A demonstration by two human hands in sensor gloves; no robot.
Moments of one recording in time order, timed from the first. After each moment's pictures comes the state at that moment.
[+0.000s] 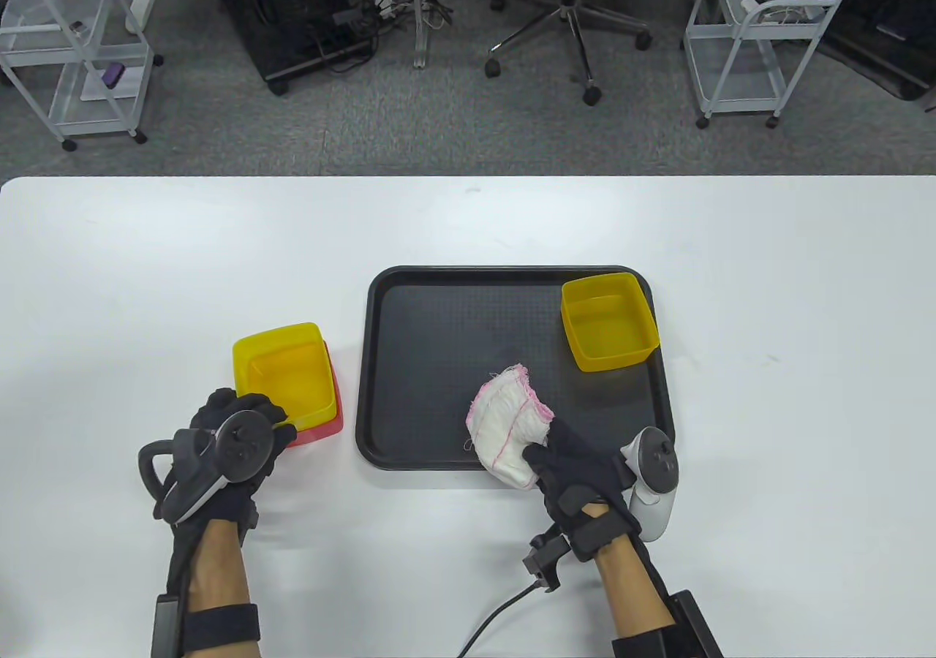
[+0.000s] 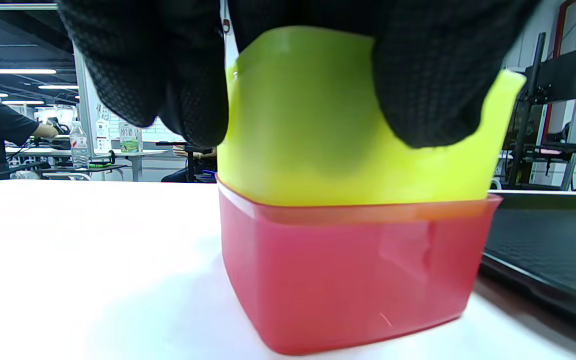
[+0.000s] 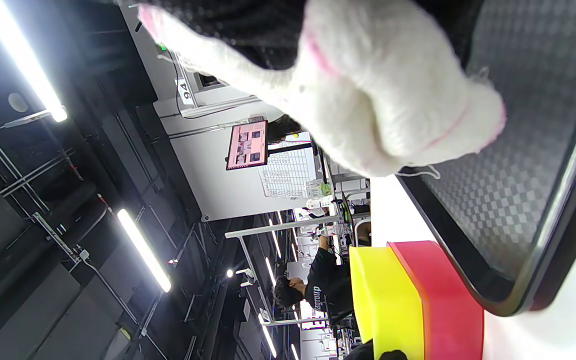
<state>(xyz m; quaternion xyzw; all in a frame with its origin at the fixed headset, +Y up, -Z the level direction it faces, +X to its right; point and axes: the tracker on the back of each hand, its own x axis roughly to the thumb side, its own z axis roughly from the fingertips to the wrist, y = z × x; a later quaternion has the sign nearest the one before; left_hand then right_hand) -0.295 -0.688 -0.227 0.05 -0.01 0.00 1.00 0.117 -0.750 -0.208 0.09 0.09 0.61 0.78</state>
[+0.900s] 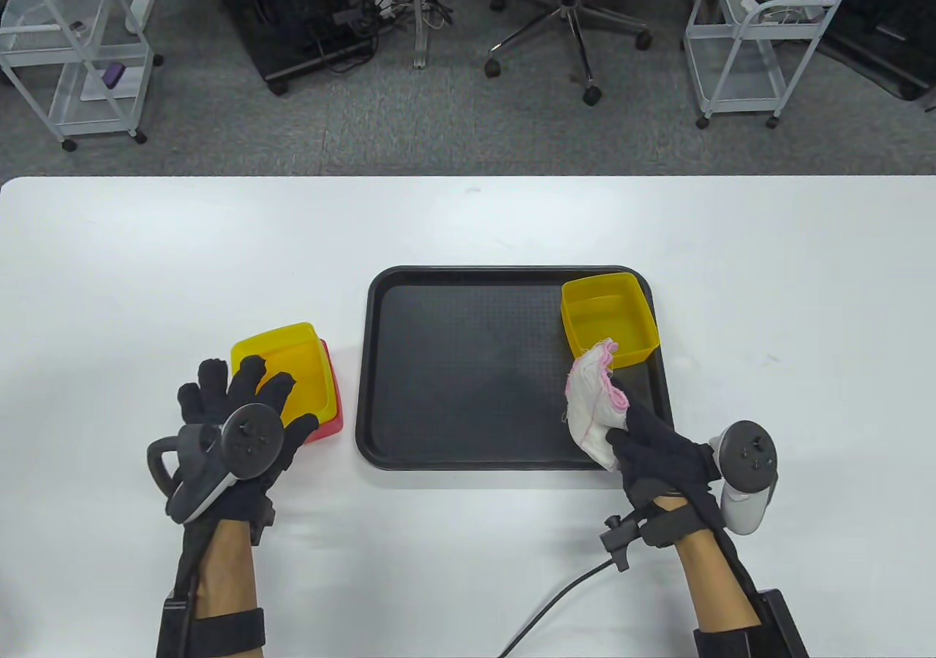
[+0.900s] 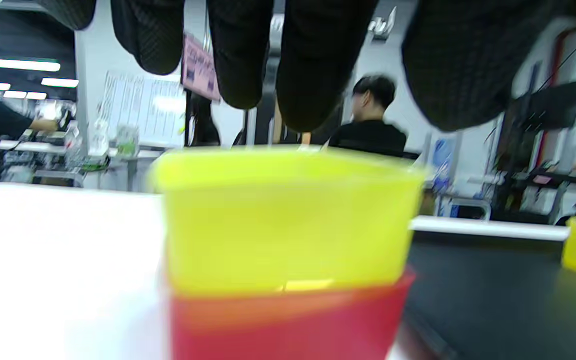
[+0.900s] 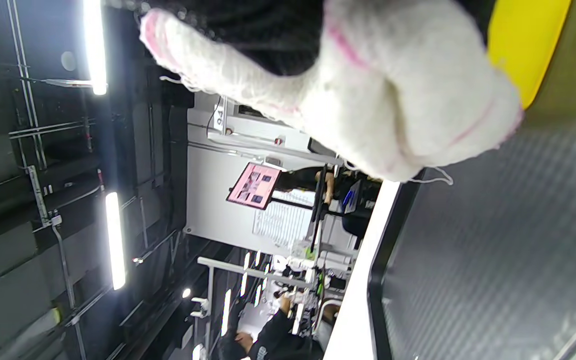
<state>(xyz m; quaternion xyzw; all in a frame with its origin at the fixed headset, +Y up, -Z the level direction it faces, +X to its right) -0.255 -0.651 -0.220 0.09 -0.03 0.04 0.99 0.213 -0.714 -0.210 0.07 -0.02 0.75 0.66</state>
